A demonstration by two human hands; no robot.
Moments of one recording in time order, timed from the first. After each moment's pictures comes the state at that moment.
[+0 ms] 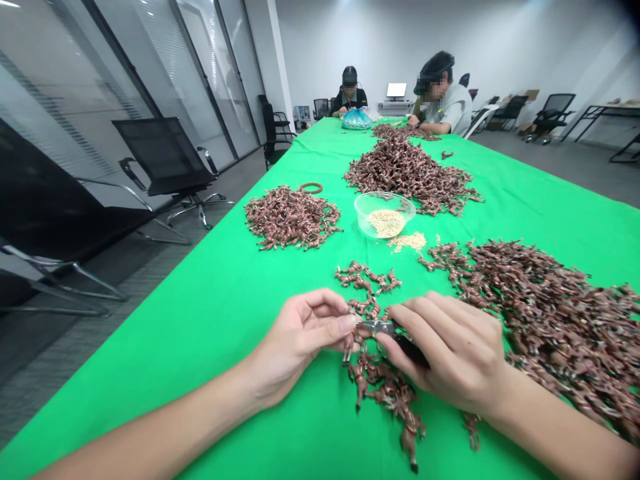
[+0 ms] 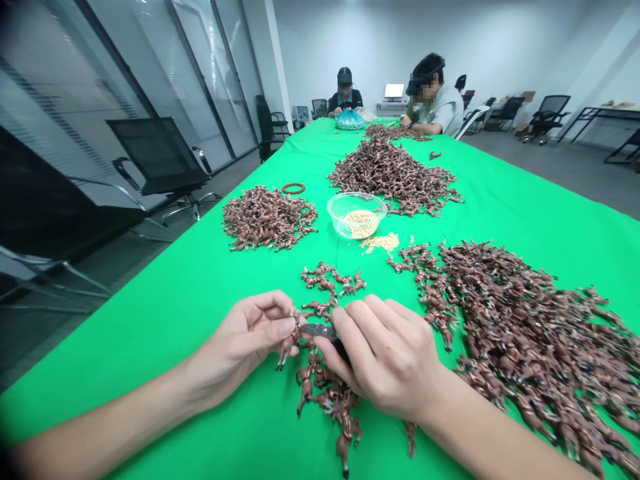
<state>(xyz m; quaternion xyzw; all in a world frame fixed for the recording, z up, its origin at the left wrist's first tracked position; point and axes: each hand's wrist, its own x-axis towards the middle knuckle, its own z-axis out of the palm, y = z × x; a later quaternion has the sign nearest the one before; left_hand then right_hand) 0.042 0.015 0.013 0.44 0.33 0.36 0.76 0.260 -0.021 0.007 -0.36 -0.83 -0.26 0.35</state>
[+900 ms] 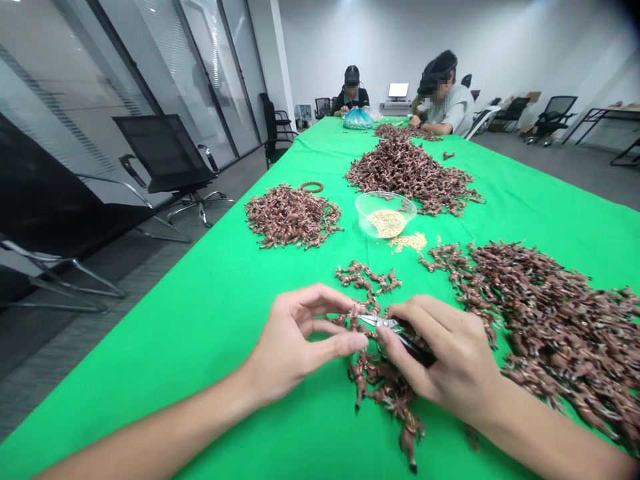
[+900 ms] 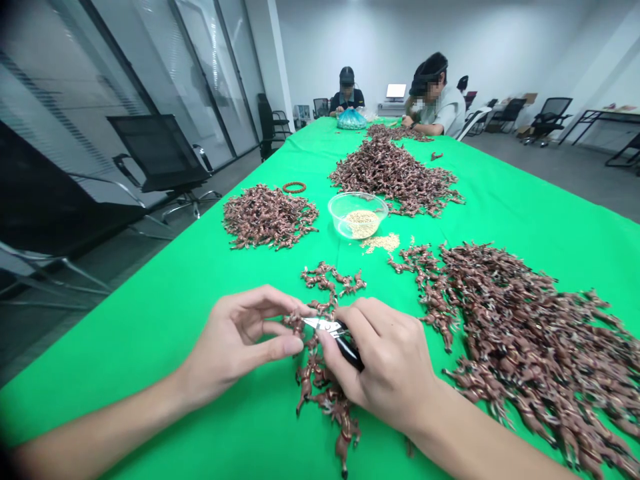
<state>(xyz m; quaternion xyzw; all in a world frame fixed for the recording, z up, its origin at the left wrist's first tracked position) 0.037 0.015 0.014 0.61 0.36 0.37 0.60 0.252 -0.027 -0.002 -0.44 -0.80 -0.06 0.39</state>
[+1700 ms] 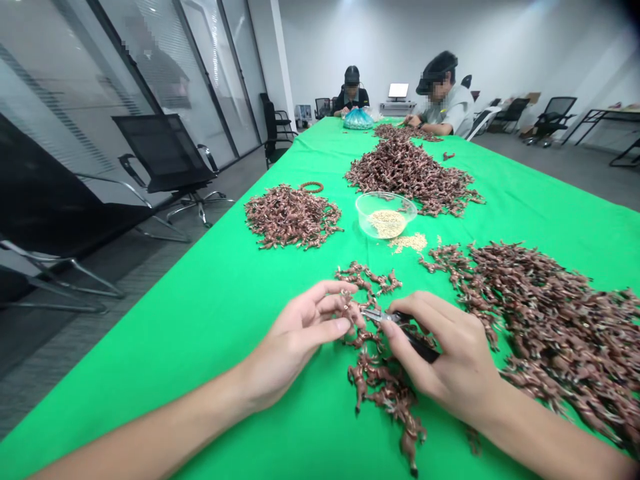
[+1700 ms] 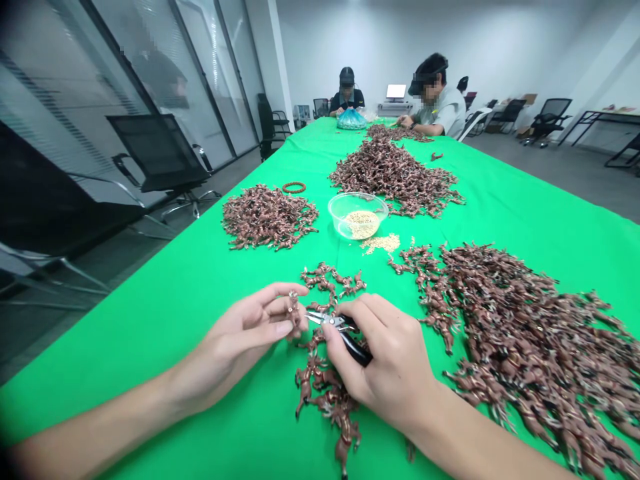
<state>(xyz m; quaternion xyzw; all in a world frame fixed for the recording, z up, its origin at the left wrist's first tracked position) 0.038 0.015 0.019 0.49 0.30 0.34 0.75 0.250 -0.024 -0.006 -0.46 -0.77 0.01 0.45</state>
